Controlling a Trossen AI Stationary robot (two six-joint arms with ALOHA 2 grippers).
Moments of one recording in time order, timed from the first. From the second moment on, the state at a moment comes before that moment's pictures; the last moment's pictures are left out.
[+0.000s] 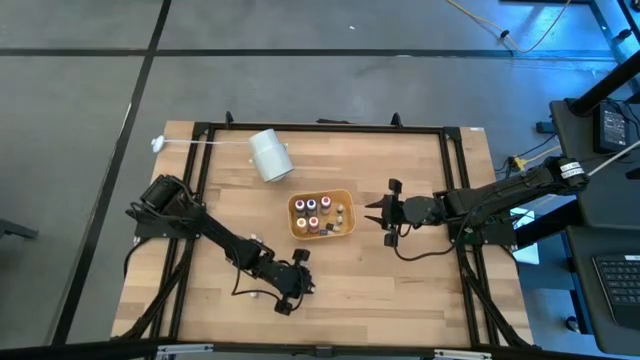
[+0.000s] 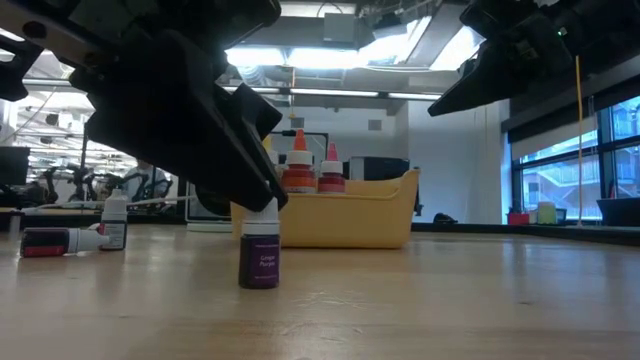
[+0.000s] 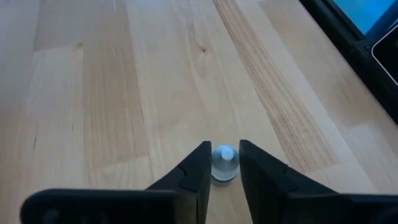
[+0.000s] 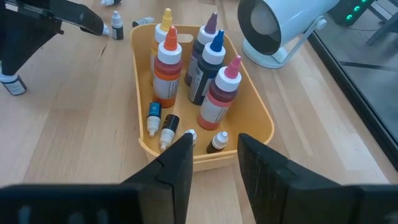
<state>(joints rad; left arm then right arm) -0.50 1.86 0.93 0.21 -0.18 -0.17 0.22 1.10 0.57 -0.03 0.38 0.00</state>
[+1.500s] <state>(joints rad) -0.50 1.92 0.93 0.33 -0.17 -0.14 0.22 1.10 0.57 -0.03 0.38 -0.01</state>
